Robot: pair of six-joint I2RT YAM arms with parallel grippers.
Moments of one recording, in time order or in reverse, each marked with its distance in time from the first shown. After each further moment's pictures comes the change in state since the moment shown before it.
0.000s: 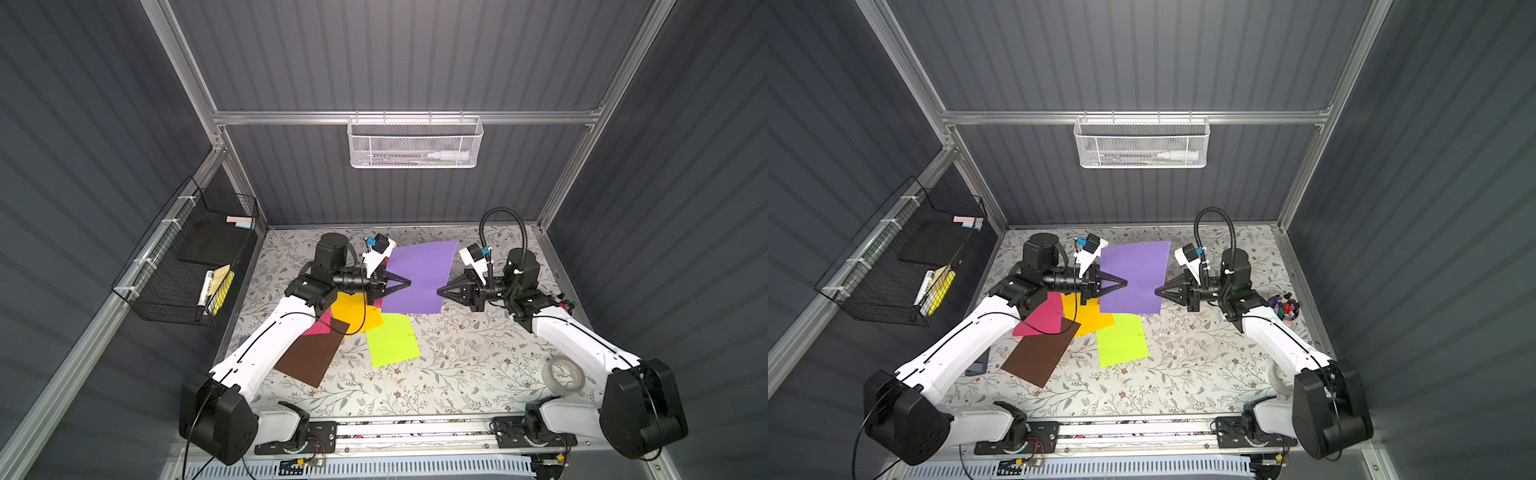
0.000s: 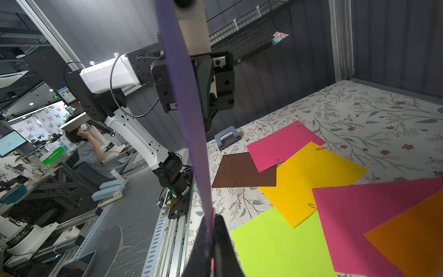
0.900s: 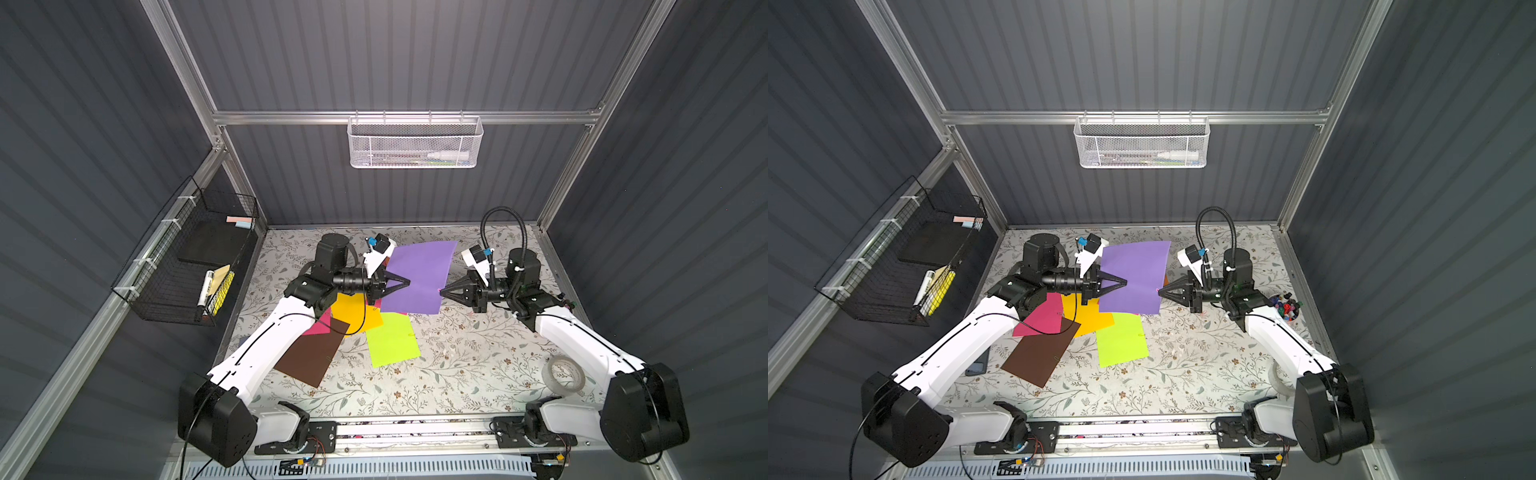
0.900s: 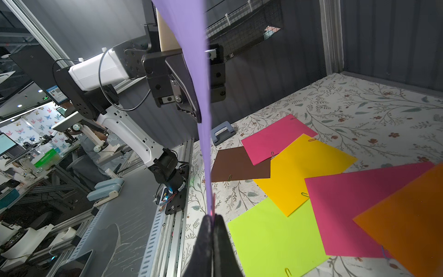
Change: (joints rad) left arm -0.002 -0.005 0.014 -0.052 -0.060 0.010; right arm -0.030 -0.025 0.006 -0.146 0.012 -0.104
